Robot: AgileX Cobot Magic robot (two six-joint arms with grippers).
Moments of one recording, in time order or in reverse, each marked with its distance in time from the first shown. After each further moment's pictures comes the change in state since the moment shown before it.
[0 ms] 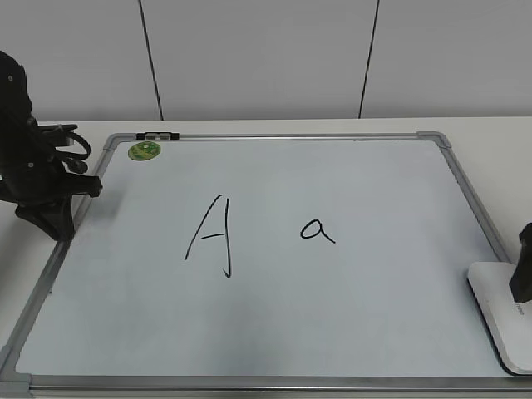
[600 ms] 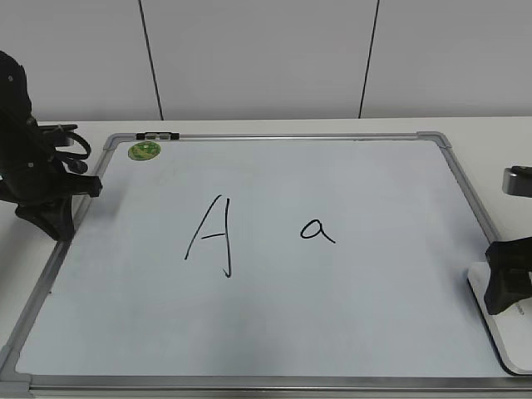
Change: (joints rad) left arm 0.000 0.000 0.000 -0.002 0.000 0.004; right arm 0.000 0.212 -0.002 0.004 -0.140 0.009
